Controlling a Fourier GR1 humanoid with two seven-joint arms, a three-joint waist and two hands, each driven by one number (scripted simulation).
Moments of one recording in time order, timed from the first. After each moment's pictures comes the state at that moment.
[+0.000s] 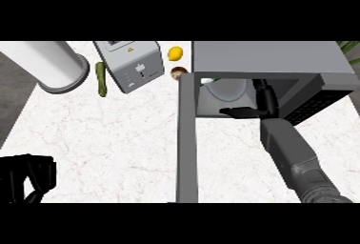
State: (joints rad) left arm 0.10 0.05 0.33 -2.05 0.47 -0.72 0.26; right arm -0.84 -0.13 -0.36 -0.18 0.13 -0.11 -0.88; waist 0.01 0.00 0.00
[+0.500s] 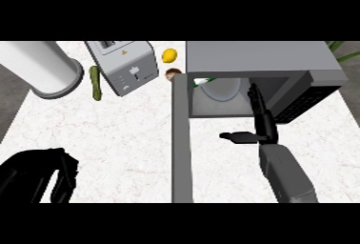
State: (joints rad) left arm 0.08 0.02 0.21 -2.04 0.40 -0.69 0.29; right arm -0.58 -0.05 -0.28 -0.43 0.11 -0.03 -0.89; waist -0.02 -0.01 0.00
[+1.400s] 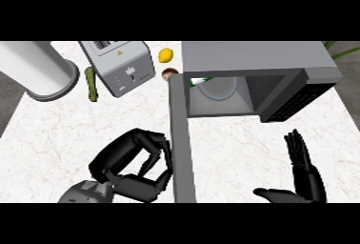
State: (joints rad) left arm -0.14 0.00 -0.24 -1.71 -0.04 -0.49 0.05; right arm 0.07 -0.08 -0.15 -1.15 0.05 0.12 -0.77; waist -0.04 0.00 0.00
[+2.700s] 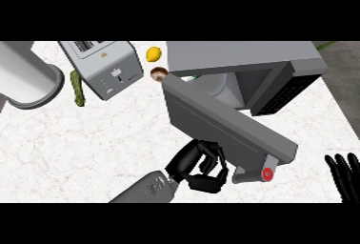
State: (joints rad) left arm -0.52 0.01 -0.89 -0.93 0.26 0.28 -0.45; right arm 0.44 -0.19 -0.08 -1.93 -0.18 0.38 -0.53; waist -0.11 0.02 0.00
